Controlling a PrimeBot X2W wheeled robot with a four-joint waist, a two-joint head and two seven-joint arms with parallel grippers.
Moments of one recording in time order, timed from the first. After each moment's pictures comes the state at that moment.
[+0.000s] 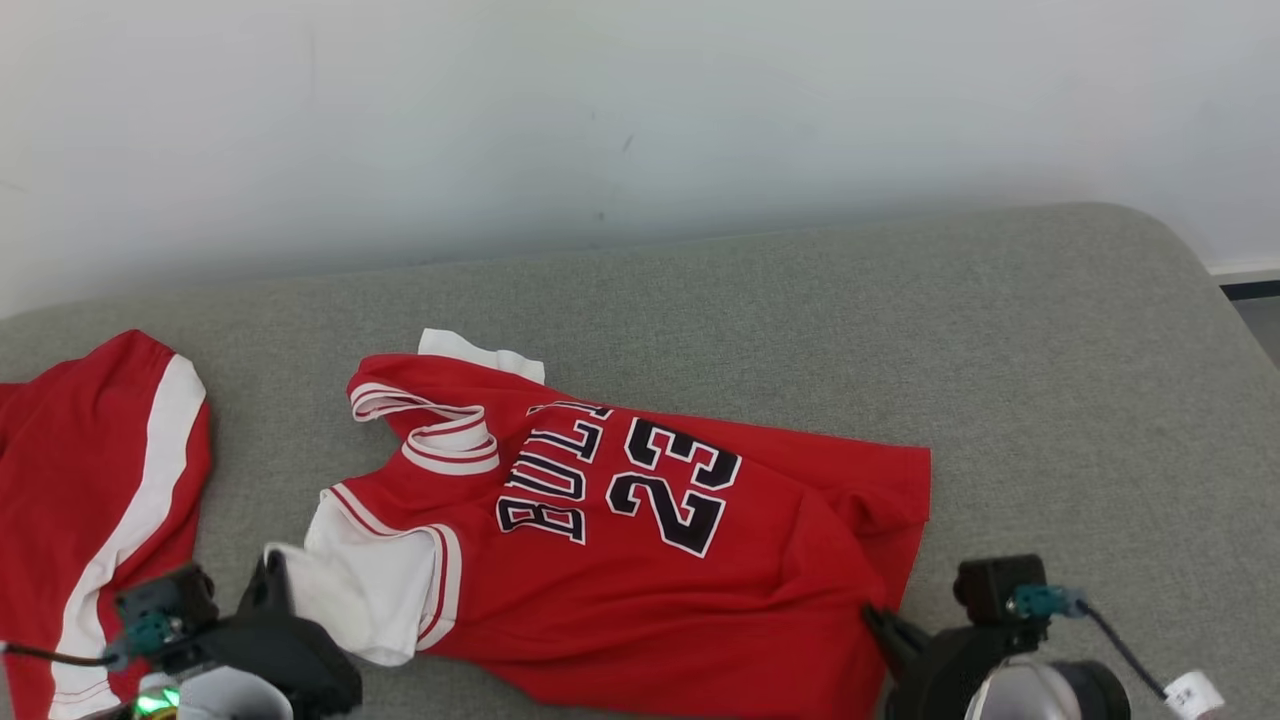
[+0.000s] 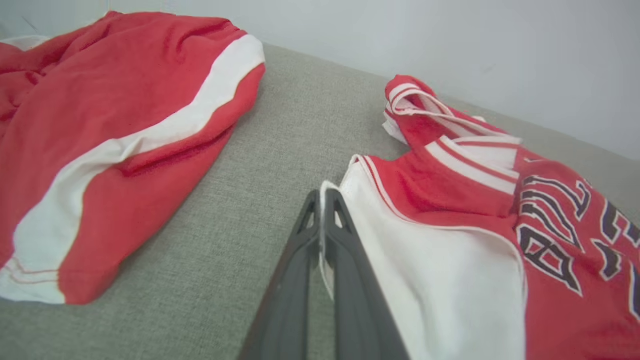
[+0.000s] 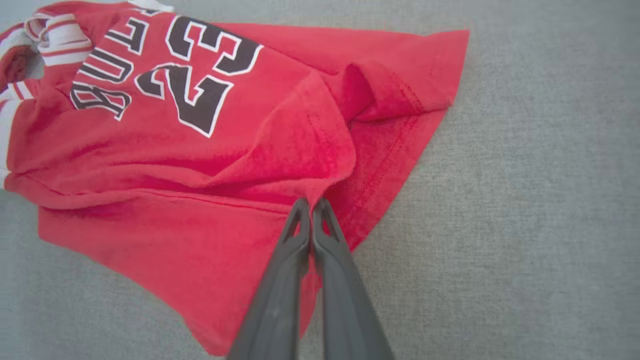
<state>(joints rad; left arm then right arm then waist) -0.27 0.34 -0.36 0.42 -0.79 0.30 -0.06 -0.04 -0.05 0.12 0.15 0.26 0.13 0.47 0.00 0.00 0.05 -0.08</state>
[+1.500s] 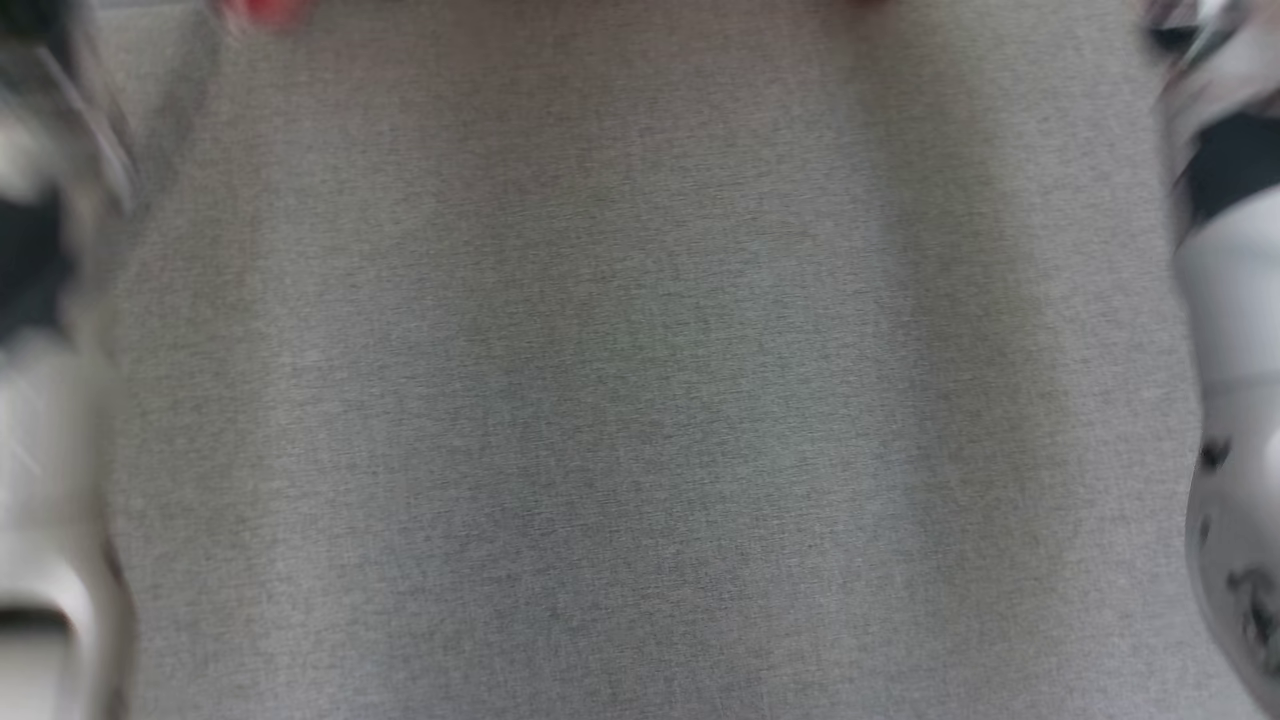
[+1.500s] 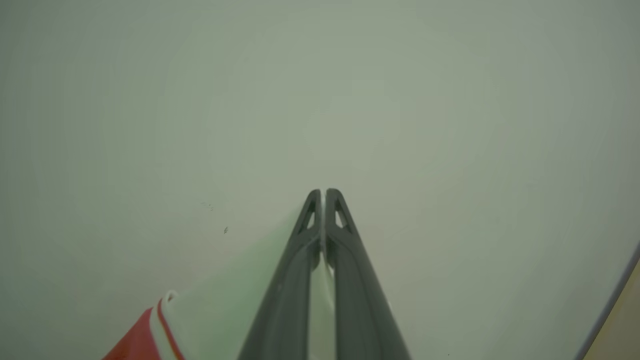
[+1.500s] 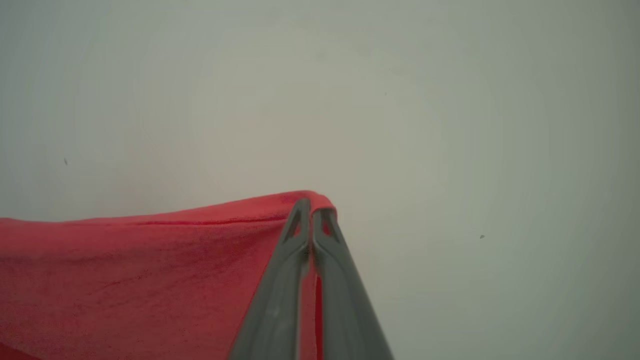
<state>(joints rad) -1.33 0.25 -0.16 0.53 -0.98 -0.12 -0.25 -1.41 -0.15 0.03 0.87 0.07 0.13 -0.21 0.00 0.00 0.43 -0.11</state>
